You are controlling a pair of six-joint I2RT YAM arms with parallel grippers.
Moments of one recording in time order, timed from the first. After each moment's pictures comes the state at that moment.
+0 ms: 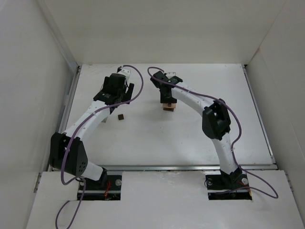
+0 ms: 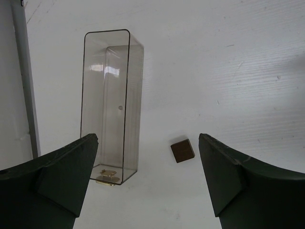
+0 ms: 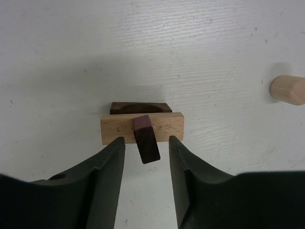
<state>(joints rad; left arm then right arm) -0.36 1.44 1.17 -0.41 -0.36 0.07 0.67 2.22 2.01 -0.97 0.50 0.65</state>
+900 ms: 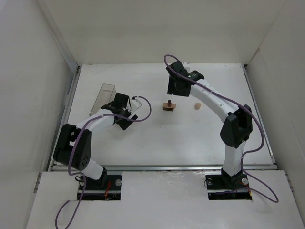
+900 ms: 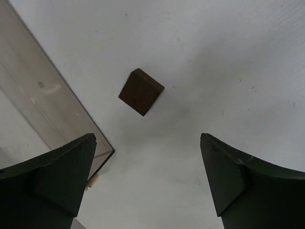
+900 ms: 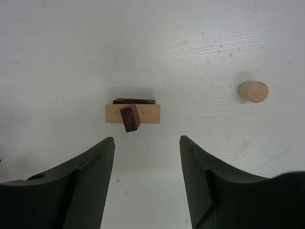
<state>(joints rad) -0.36 1.50 0.88 -0.41 -0.16 0.52 0.59 1.93 1.84 -0.89 0.39 0.61</state>
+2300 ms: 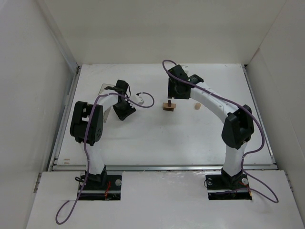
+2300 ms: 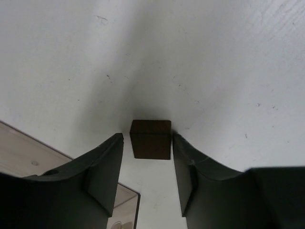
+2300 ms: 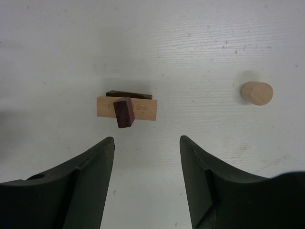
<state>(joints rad) -0.26 1.90 1.30 -0.74 0.09 0.80 0.59 1.91 1.73 -0.80 0.36 0.54</state>
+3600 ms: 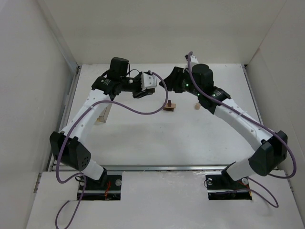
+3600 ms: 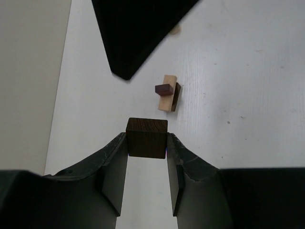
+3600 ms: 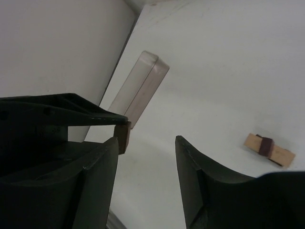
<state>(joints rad) -0.39 1.52 1.54 -0.68 0.74 0.91 0.55 1.44 1.36 -0.14 -0.17 0.61</state>
